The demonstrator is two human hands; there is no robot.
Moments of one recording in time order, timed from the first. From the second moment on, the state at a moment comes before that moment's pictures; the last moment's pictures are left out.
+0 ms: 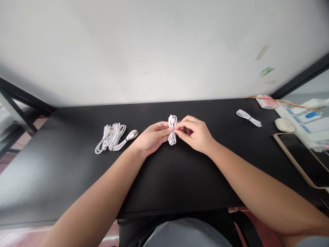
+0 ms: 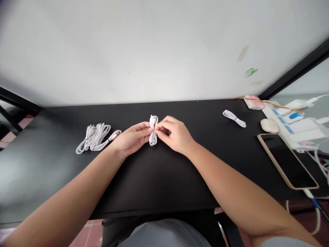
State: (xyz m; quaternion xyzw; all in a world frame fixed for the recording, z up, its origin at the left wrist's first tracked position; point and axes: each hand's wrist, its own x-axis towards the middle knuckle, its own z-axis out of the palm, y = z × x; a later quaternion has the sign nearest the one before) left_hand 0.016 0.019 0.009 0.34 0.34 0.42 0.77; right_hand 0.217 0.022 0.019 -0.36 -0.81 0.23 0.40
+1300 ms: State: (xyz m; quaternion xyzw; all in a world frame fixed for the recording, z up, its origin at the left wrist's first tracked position) left_hand 0.018 0.018 0.021 0.39 0.40 0.44 0.70; right_hand 0.216 0.023 0.018 -0.37 -0.81 0.26 0.37
